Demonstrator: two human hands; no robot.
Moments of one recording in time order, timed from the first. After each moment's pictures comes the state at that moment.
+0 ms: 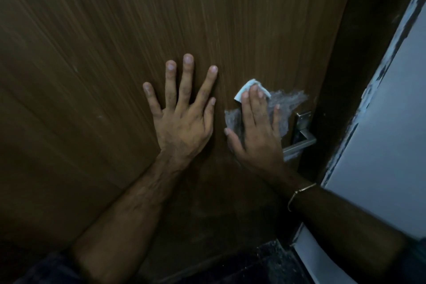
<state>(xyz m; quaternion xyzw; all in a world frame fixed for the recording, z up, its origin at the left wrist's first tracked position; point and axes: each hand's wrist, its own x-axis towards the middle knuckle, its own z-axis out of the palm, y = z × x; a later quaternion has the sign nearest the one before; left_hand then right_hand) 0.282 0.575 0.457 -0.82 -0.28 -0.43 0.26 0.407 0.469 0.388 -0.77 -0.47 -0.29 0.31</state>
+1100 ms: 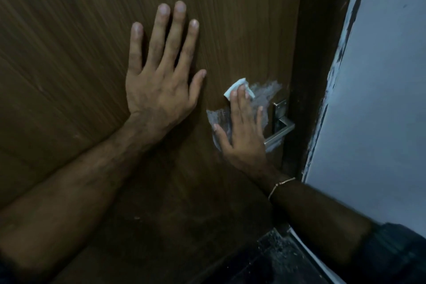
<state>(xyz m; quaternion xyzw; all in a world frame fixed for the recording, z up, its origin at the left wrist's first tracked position) 0.291 0.581 0.538 -0.86 -0.14 -0.36 0.34 0.390 0.470 0.384 -0.79 -0.40 -0.18 0.44</state>
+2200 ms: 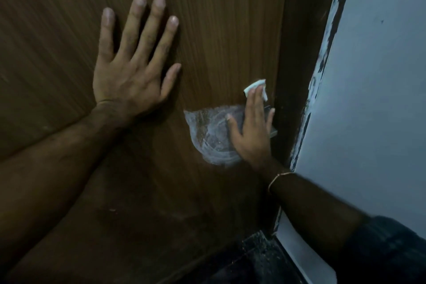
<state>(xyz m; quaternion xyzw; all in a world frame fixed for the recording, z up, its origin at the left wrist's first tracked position) 0.300 0.577 0.550 -0.86 -0.14 -0.32 0.37 0.460 0.435 0.371 -0.81 -0.37 -0.13 0.44</state>
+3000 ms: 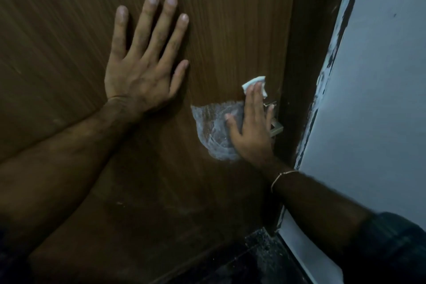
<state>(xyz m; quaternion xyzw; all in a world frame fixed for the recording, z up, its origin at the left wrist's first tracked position) 0.297 0.578 0.547 -0.87 -0.13 -0.32 0.36 0.444 0.439 0.372 -0.79 -0.40 -0.15 0.44</state>
